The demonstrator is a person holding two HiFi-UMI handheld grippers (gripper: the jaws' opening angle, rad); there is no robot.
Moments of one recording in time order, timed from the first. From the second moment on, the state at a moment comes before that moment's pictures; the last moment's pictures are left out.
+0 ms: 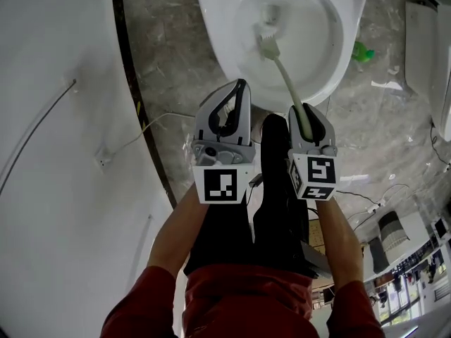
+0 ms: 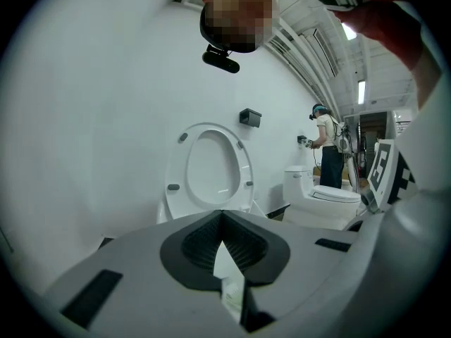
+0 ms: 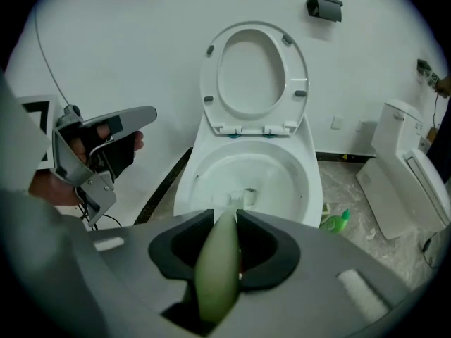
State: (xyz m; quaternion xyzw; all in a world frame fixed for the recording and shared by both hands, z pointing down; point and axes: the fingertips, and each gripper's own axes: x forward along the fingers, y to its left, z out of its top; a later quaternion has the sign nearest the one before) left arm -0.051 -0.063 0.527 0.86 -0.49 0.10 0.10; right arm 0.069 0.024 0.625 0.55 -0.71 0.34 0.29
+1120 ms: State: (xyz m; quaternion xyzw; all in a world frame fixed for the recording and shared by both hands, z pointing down) left arm 0.025 -0.067 0.527 0.84 -0.51 0.12 0.10; right arm 0.171 -0.067 0.654 0.16 -0.82 -0.14 0.53
